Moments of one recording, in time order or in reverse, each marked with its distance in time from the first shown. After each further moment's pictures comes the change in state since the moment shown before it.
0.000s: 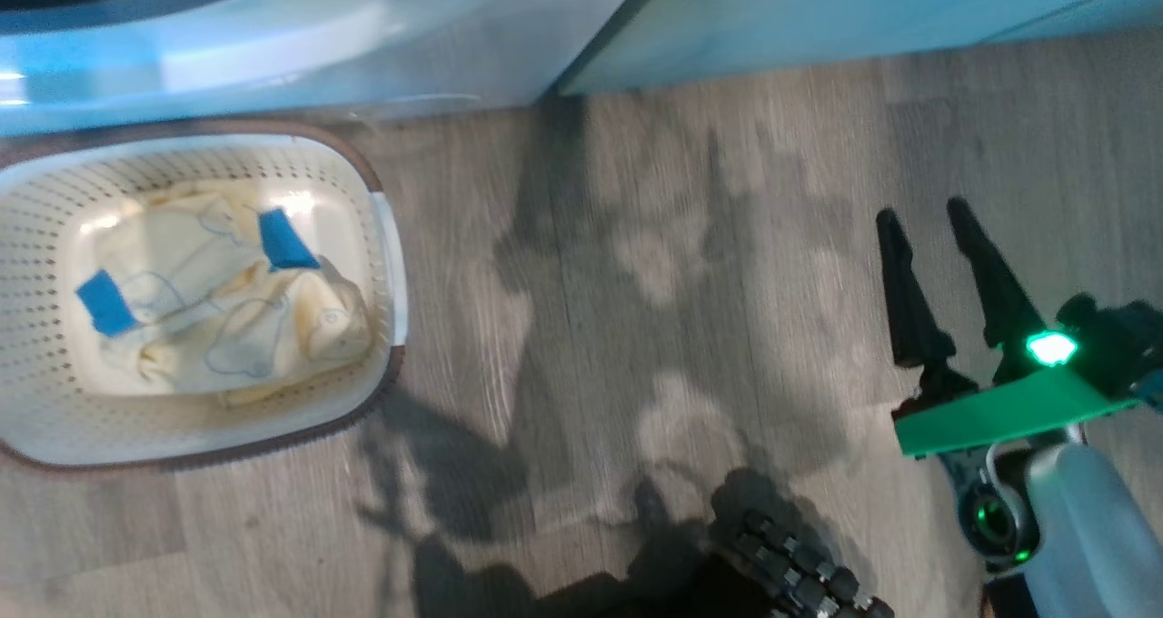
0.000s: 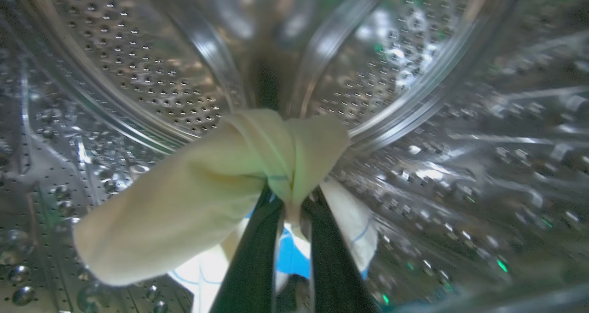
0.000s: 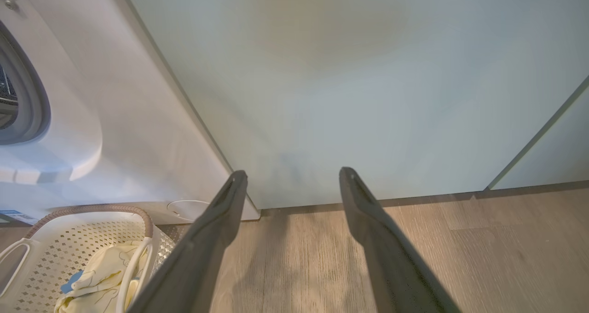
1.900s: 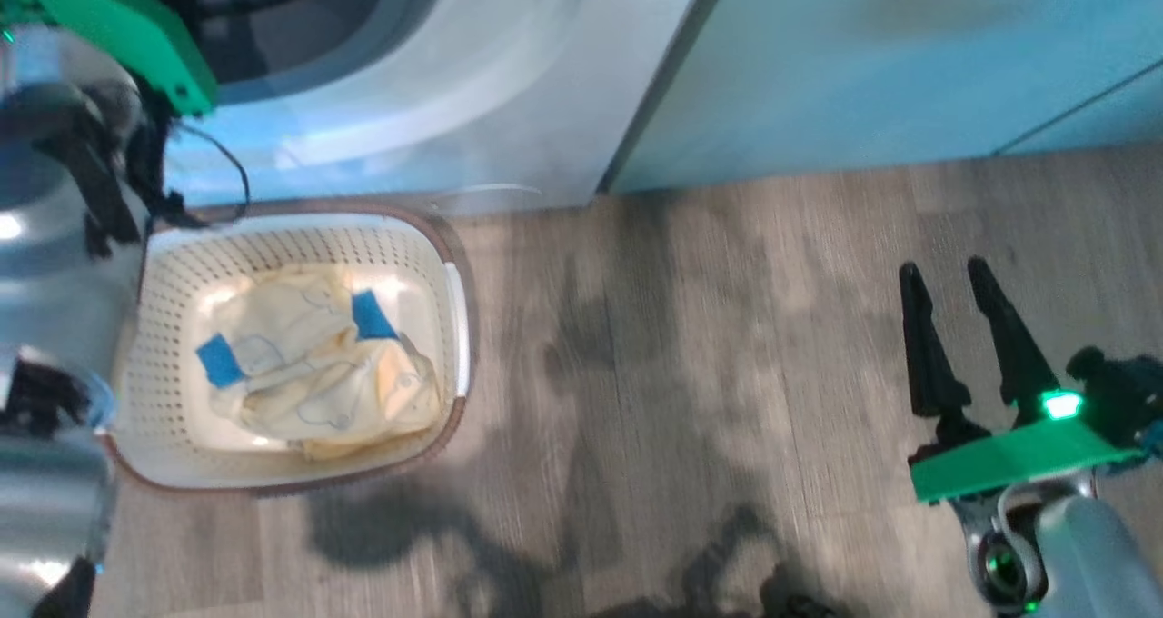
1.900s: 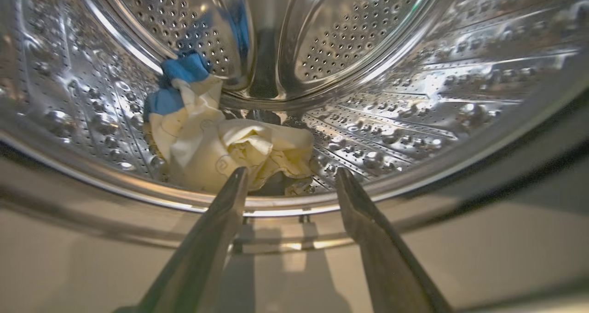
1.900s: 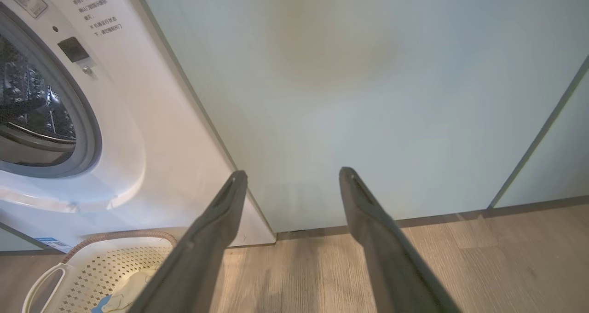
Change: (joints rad) left arm 0.327 -0.054 -0.109 0.119 -0.242 -0.072 -0.157; right arm 0.078 0.001 -0.051 0.023 -0.010 0.000 0.000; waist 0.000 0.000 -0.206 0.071
